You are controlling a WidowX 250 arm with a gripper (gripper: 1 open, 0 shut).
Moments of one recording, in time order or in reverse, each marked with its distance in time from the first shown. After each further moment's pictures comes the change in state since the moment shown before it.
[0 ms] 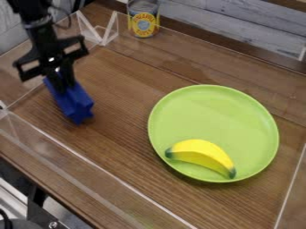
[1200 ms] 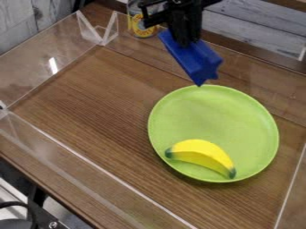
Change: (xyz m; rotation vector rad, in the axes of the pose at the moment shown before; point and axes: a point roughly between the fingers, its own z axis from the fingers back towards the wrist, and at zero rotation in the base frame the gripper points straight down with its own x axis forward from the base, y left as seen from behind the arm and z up) arm -0.122 -0.149 0.047 -0.057 0.091 -0.214
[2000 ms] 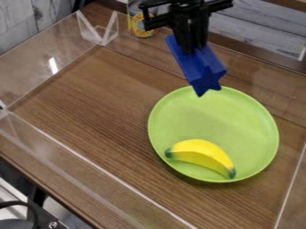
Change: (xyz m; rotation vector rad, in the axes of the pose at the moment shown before) arm -0.006 0.019 0.015 0.000 0.008 -0.069
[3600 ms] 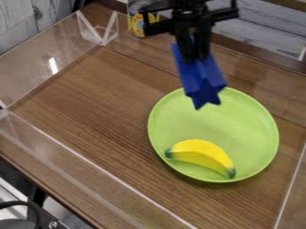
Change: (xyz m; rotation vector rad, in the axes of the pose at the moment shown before) arm -0.044 -0.006 0.001 0.022 0.052 -0.204
